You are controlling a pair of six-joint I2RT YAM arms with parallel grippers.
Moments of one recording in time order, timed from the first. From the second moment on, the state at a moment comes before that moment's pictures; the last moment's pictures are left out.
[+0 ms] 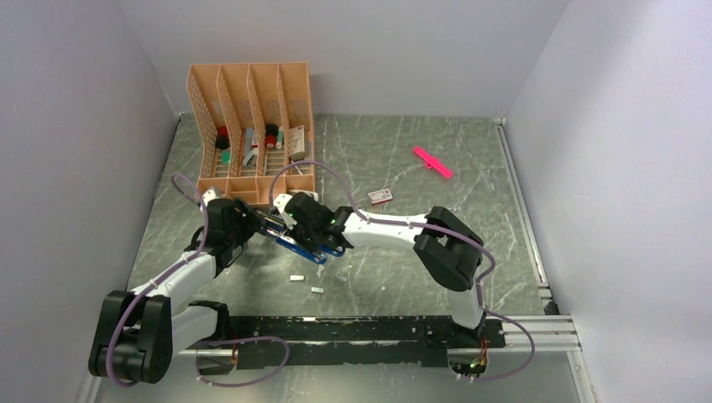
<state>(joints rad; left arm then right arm) -0.14 1.10 0.33 0.10 -0.13 -0.80 1.07 1.95 1.34 -0.26 0.01 0.02</state>
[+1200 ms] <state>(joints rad) -0.14 1.10 0.33 0.11 -0.13 -0.80 1.03 2.04 1.52 -0.46 -0.09 -0.08</state>
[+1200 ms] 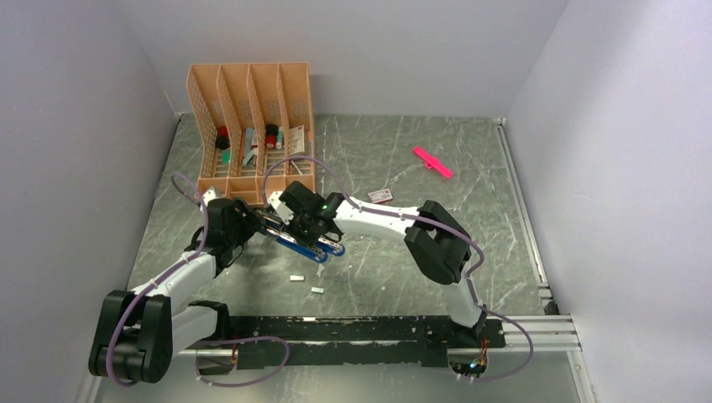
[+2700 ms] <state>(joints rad) -0.14 1.10 0.33 0.11 -0.13 -0.80 1.00 1.97 1.39 -0.36 -0.18 -0.05</state>
